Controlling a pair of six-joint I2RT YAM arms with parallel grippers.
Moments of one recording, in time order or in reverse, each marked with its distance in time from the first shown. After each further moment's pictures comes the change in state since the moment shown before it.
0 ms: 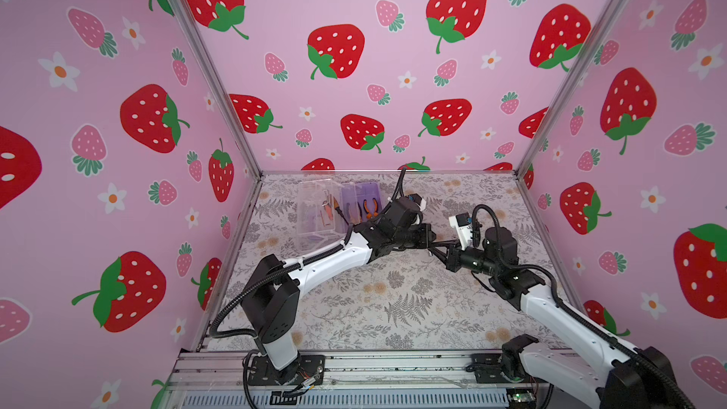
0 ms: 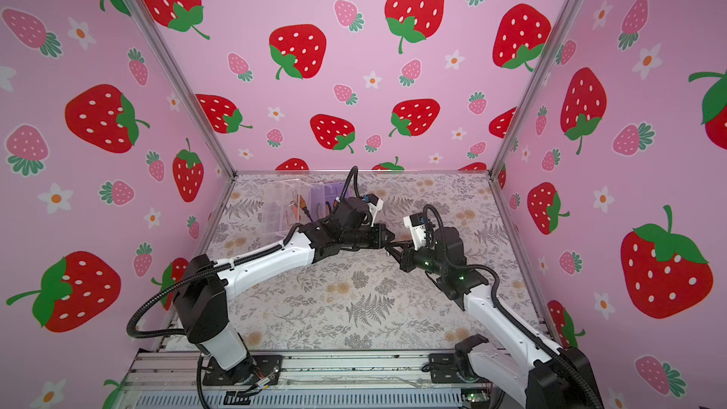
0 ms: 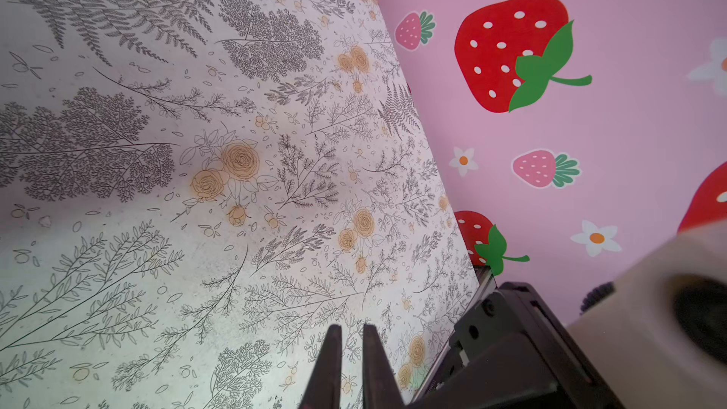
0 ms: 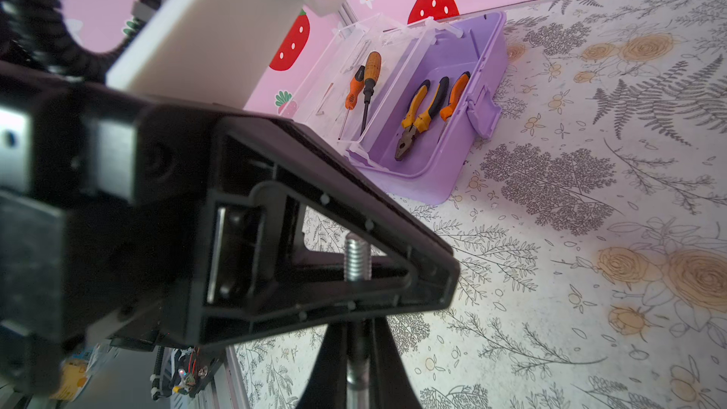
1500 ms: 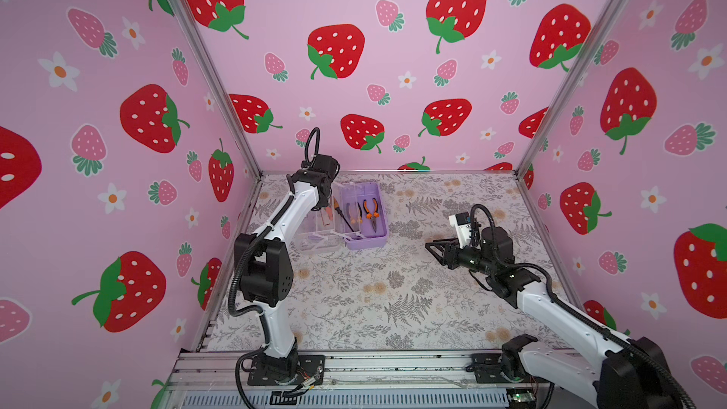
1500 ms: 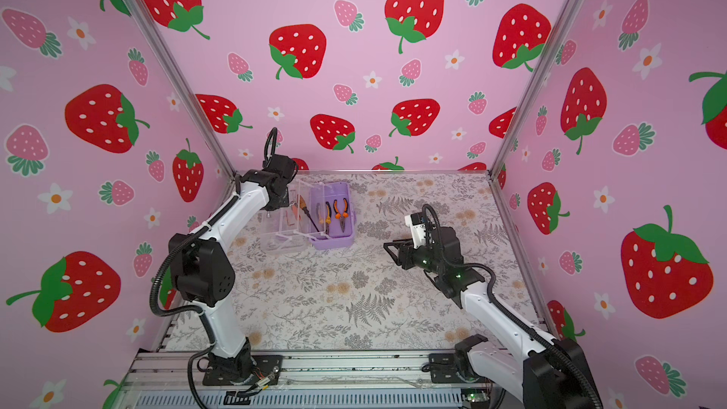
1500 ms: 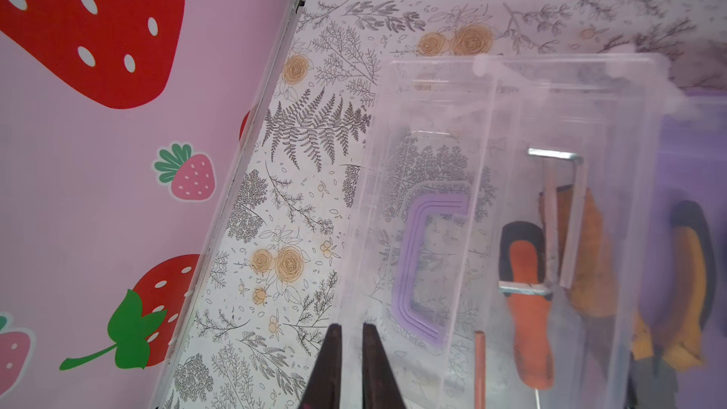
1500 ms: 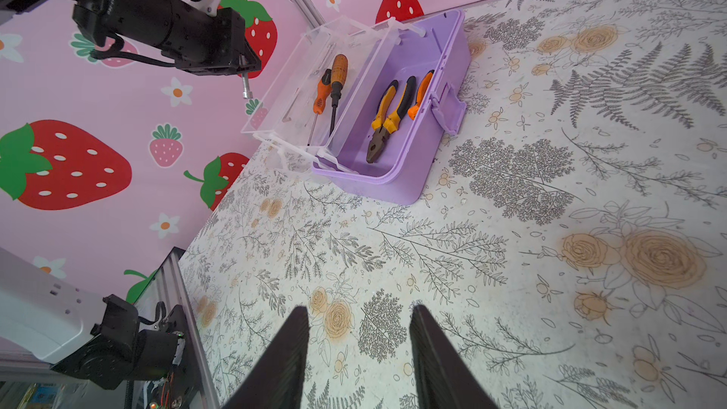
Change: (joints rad) left arm 0.631 0.186 0.370 -0.732 -0.809 0.326; right arm 0.002 0.046 -0.007 0.019 0.085 0.018
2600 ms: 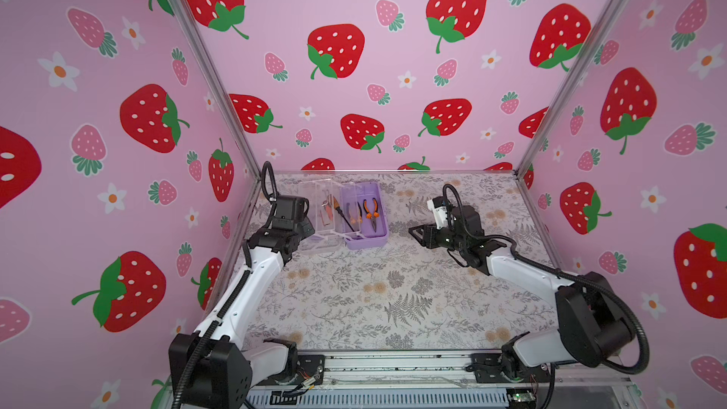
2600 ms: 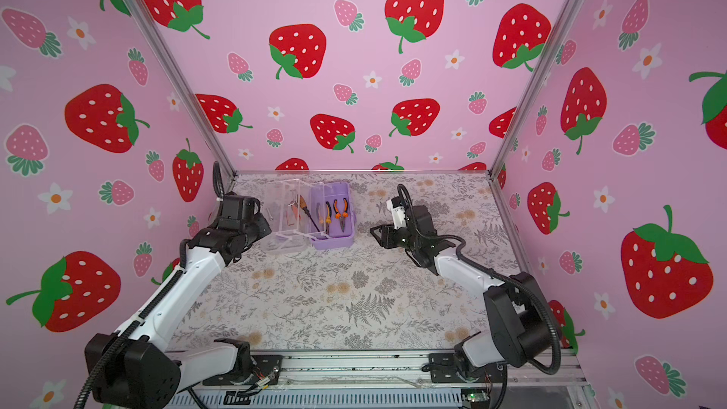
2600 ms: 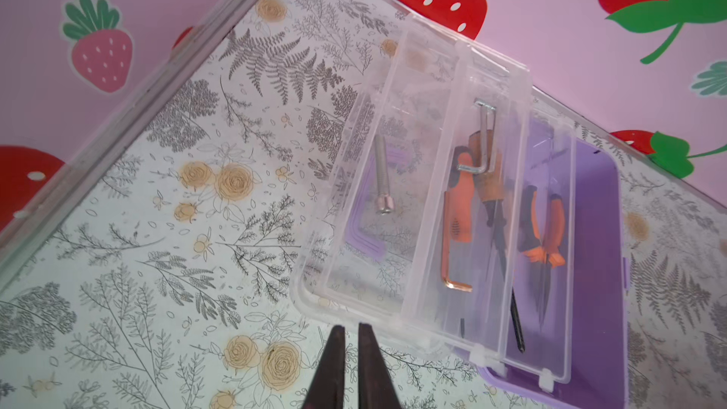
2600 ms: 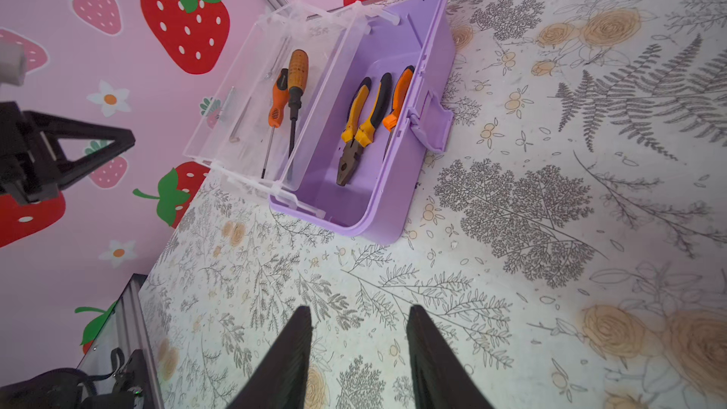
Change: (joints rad) left arm 0.096 -0.720 -0.771 0.386 0.347 -0.232; right arm 0.073 0.439 0.295 0.030 0.114 0.012
